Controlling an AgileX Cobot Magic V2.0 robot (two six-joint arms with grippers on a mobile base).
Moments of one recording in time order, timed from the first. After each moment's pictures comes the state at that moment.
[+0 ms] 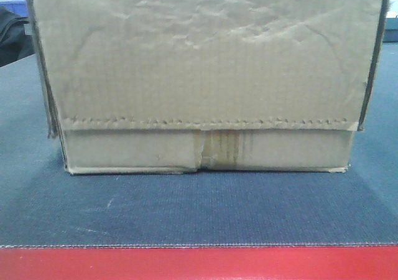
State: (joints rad) left arm -0.39 1.92 -2.18 -0.03 1.20 -0.26; right arm 0.09 0.78 -0.88 0.11 0.29 -0.09
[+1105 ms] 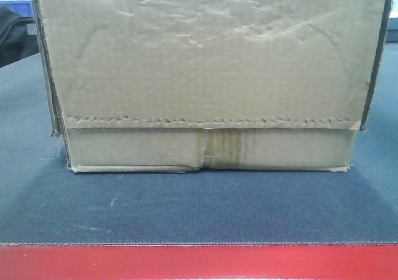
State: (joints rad) left arm -0.22 1.71 -2.11 0.01 1.23 -0.06; right arm 0.22 1.31 -1.50 0.15 0.92 -0.09
